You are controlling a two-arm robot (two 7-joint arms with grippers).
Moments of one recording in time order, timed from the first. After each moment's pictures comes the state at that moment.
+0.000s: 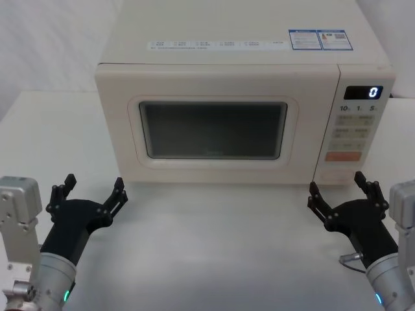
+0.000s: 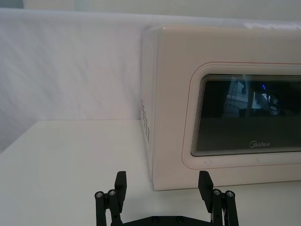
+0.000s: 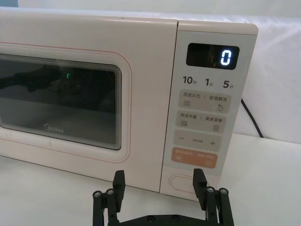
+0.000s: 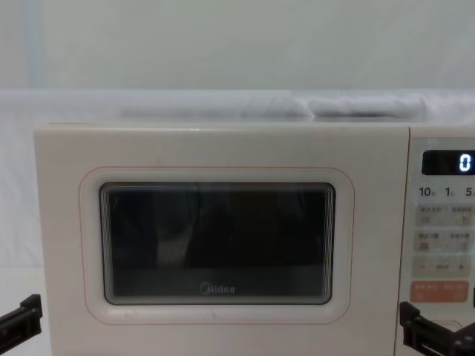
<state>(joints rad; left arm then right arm) 0.27 0.24 0.04 -1.85 -0.25 -0.02 -0.02 -0.17 0.19 -0.26 -1.77 0.07 -0.06 -0.03</state>
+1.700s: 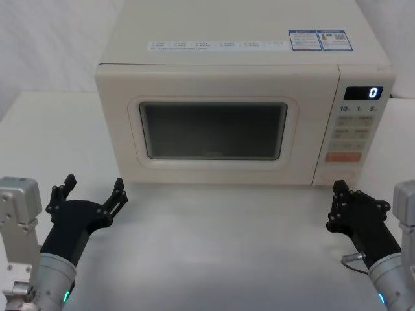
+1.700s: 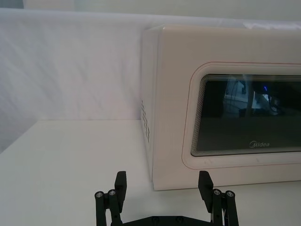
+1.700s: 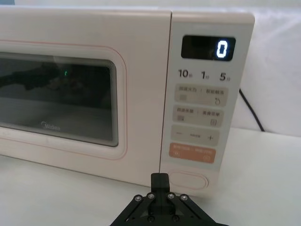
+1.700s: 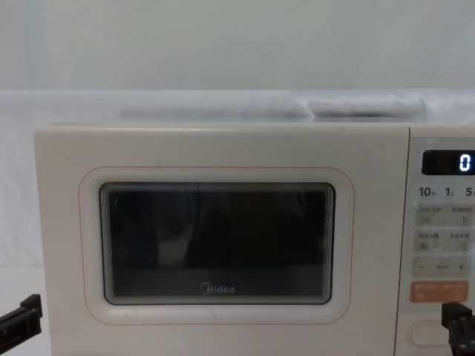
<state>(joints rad) 0.27 0.24 0.04 -1.85 -0.25 -0.02 -0.02 -0.17 0.17 -0.23 -1.76 0.08 -0.05 0.01</state>
